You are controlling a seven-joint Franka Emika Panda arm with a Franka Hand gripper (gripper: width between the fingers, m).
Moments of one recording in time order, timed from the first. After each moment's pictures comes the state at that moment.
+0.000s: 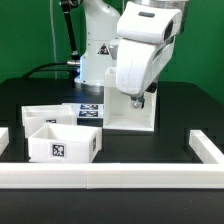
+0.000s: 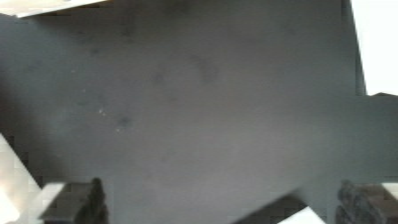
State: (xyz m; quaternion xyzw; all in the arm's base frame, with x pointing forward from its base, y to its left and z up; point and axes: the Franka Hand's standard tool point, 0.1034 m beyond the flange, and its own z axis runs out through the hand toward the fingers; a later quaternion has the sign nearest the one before) arm 0.557 0.042 0.101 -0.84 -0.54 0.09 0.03
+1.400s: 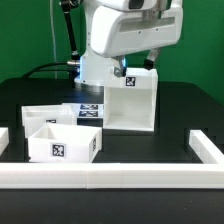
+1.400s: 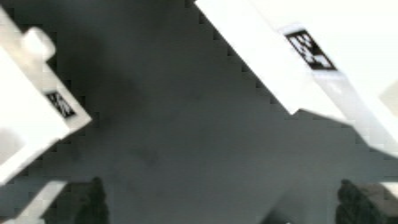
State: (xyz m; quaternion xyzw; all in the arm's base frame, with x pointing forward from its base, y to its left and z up) arm 0.483 0.035 0.133 -0.95 -0.30 0.10 0.00
